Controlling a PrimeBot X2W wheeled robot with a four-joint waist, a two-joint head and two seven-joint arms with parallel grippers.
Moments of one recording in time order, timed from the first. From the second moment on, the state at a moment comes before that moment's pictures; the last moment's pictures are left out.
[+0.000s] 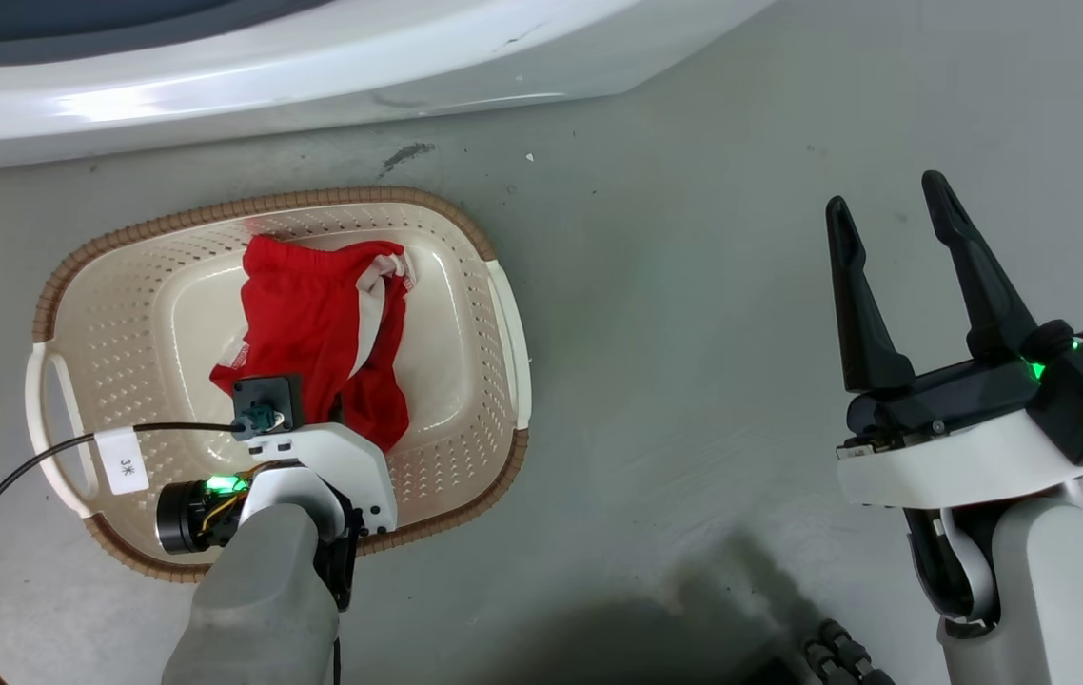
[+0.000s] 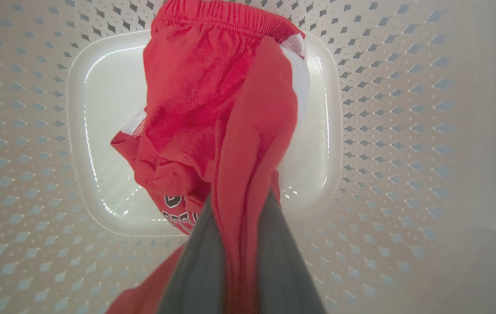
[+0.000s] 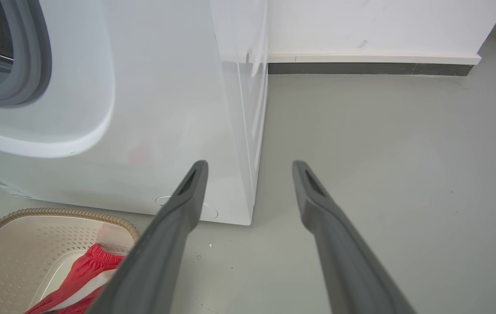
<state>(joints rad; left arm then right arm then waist) -0.68 0.06 -0.09 1.17 -0.23 0.04 -0.26 -0.28 -0.05 0.12 -0.13 0.12 0.13 -0.14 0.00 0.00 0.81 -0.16</state>
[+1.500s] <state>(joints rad) -0.37 0.05 -0.12 0.37 -0.14 0.09 -0.26 -0.06 -0.05 0.03 -0.13 0.06 0.13 -0.04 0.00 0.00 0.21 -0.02</state>
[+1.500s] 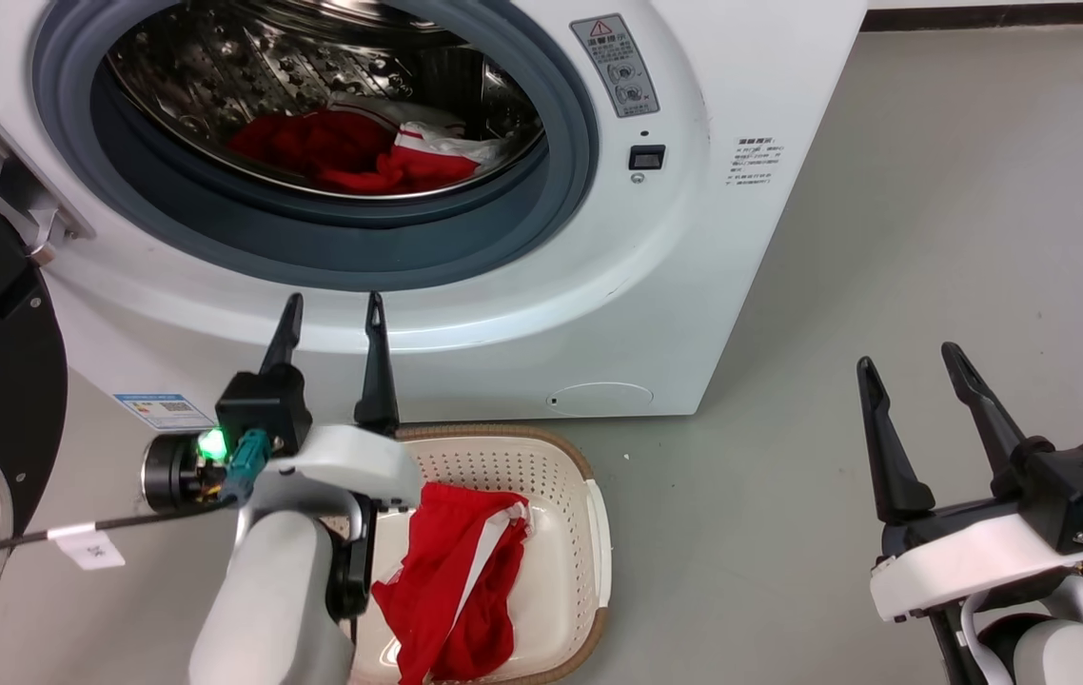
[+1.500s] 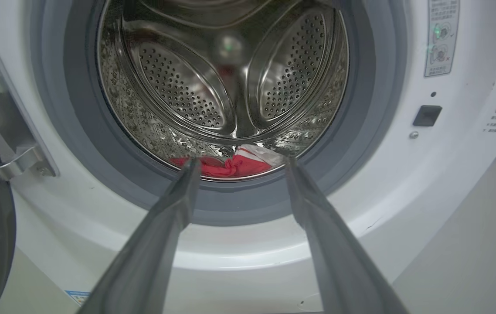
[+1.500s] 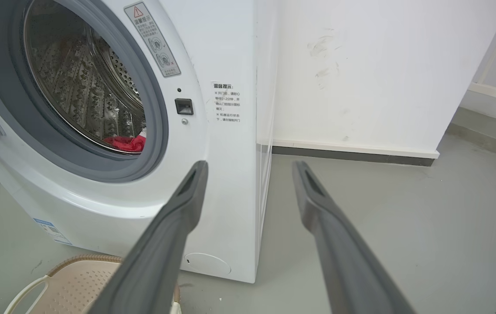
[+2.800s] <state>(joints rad) -1.50 0.37 -0.16 1.19 -0.10 -0.09 0.17 -0.24 -0.05 0.20 -0.11 0.14 0.13 -0.15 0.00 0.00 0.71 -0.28</state>
